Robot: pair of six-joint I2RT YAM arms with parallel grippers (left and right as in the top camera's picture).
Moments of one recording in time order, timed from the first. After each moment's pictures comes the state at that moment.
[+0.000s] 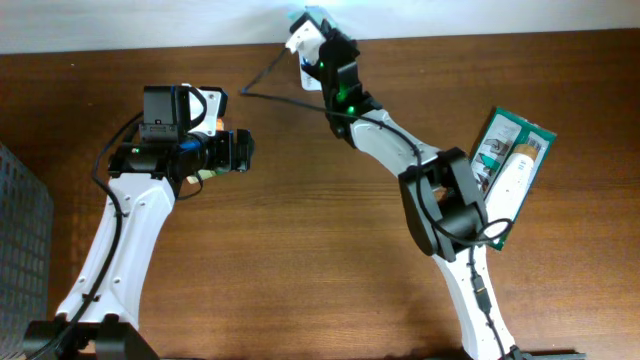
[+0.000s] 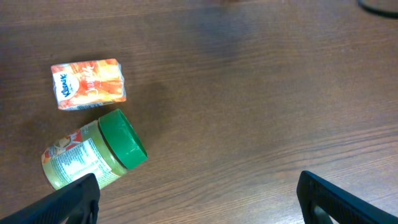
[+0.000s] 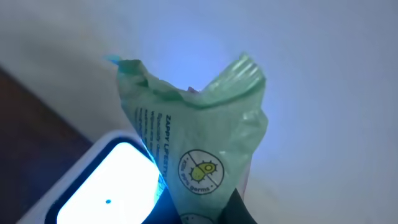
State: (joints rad) left arm -0.07 1.56 1.29 -0.67 0.21 0.02; right arm 0.44 2.48 1.91 0.42 0.30 -0.72
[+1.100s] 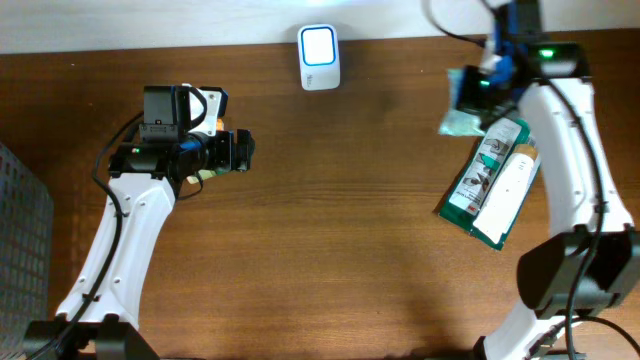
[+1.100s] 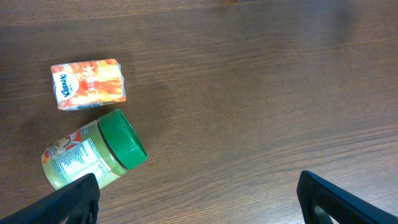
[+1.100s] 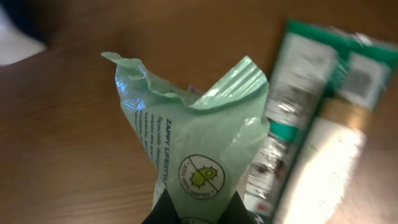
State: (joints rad) left arm -0.07 1.56 1.29 -0.67 0.21 0.02; right arm -0.05 1.89 1.90 -1.18 -0.04 0.29
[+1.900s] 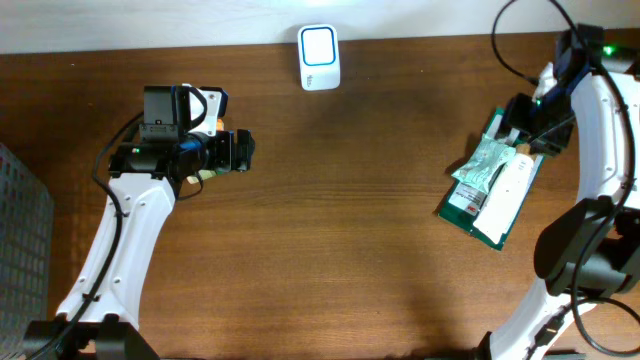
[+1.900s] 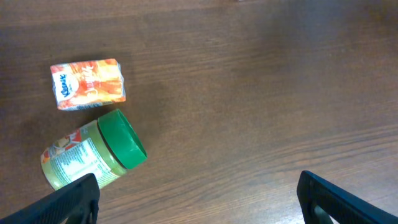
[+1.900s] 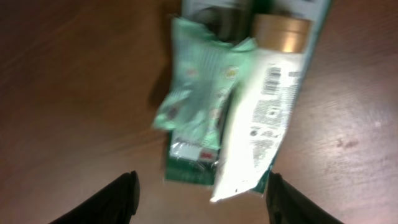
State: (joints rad) left arm -0.07 1.56 1.29 -0.67 0.21 0.02; right arm -0.25 2.01 1.97 -1.44 -0.12 0.20
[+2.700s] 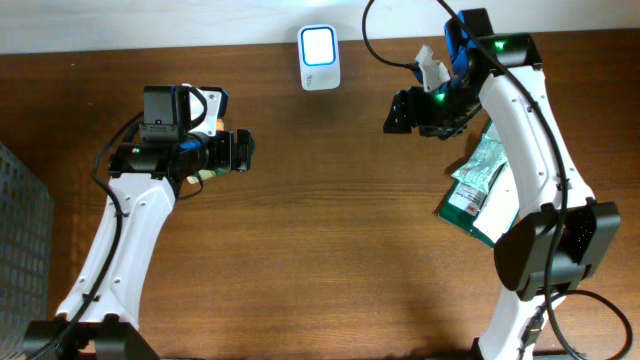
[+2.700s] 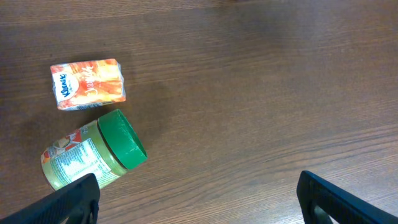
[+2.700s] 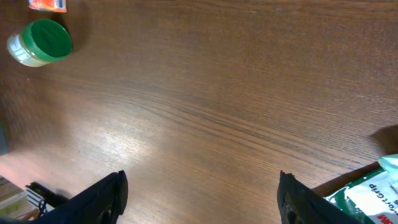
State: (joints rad) left arm -0.07 1.56 1.29 -0.67 0.21 0.02; right arm 0.10 2.01 2.01 -1.37 -0.43 0.05
